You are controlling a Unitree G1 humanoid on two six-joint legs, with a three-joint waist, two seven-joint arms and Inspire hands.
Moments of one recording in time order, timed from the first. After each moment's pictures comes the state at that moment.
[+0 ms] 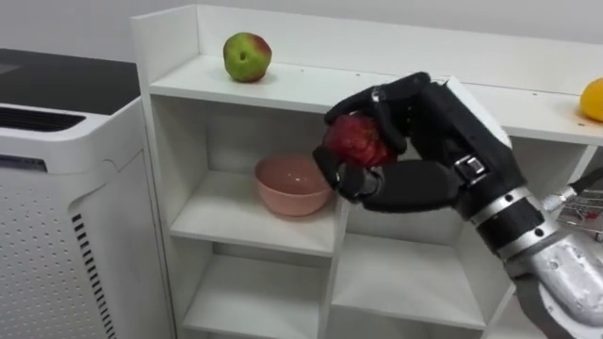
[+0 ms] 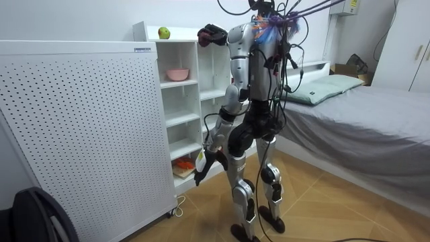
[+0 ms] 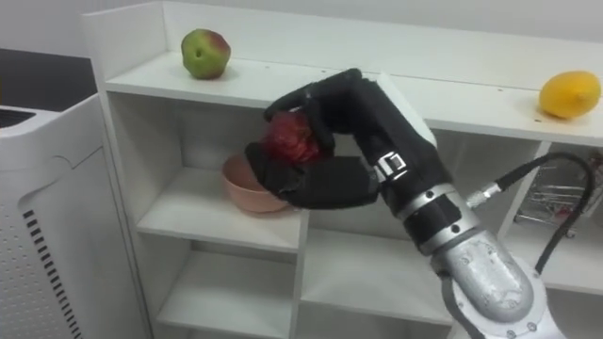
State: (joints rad) left arm 0.17 0.26 -0.06 1.00 0.48 0.06 0.06; right arm -0.45 -0.49 0.19 -0.22 0.23 -0.04 0.16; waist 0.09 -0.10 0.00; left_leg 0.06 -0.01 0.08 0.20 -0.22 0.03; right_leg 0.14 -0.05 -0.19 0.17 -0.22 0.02
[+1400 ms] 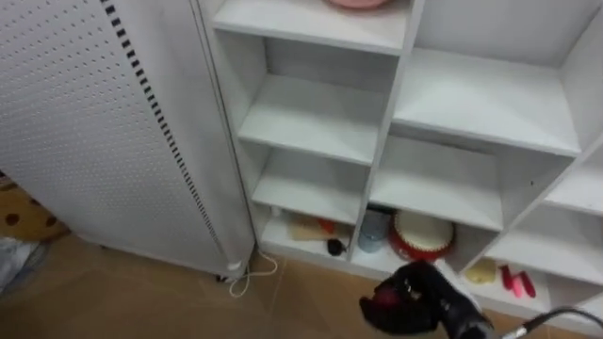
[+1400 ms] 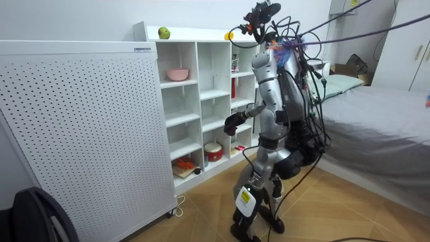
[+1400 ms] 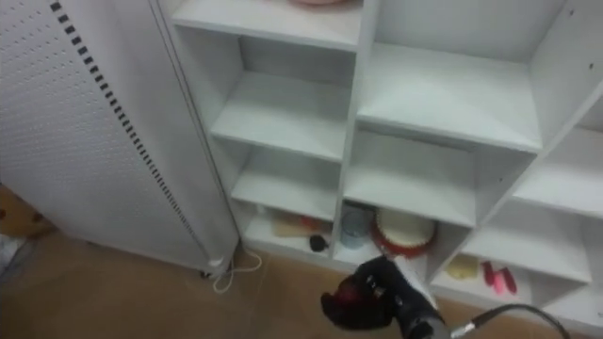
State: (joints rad) left arm 0.01 0.29 -0.30 1.06 0.05 -0.07 0.23; right arm -0.48 -0.40 0.28 0.71 0.01 -0.11 -0.10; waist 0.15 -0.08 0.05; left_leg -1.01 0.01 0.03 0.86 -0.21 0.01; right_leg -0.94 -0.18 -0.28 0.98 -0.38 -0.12
